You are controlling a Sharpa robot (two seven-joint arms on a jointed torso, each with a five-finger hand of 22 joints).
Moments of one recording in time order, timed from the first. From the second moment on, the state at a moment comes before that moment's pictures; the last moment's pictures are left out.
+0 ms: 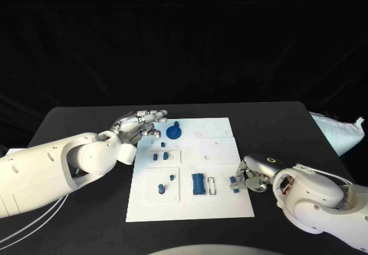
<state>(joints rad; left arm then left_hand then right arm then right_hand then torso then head) 1.16 -0.88 -0.04 1.55 0.14 -0.09 0.28 1.32 -0.13 0.39 0.02 0.17 1.00 0.18 0.12 0.07 1.10 0.10 0.33 0.10 1.27 0.01 1.16 0.63 0.16 1.28 0.11 0.55 0.73 0.90 -1.13 0.02 1.96 -1.67 -0.23 -0.57 1.33 0.00 -0.13 0.19 0.10 1.12 0.07 0.17 0.37 1.44 -0.01 1.13 1.46 1.47 -0.08 1.50 1.31 0.08 1.47 0.02 1.41 1.28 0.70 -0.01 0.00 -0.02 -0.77</state>
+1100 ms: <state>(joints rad) 1.16 -0.88 -0.04 1.55 0.14 -0.09 0.26 1.31 -0.13 0.39 0.03 0.17 0.99 0.18 0.12 0.07 1.09 0.10 0.33 0.10 1.27 0.01 1.16 0.63 0.16 1.28 0.11 0.55 0.73 0.89 -1.08 0.03 1.95 -1.78 -0.23 -0.57 1.35 -0.01 0.14 0.16 0.06 1.14 0.06 0.13 0.33 1.43 -0.02 1.12 1.46 1.47 -0.09 1.50 1.31 0.08 1.46 0.02 1.41 1.28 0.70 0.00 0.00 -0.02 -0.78</state>
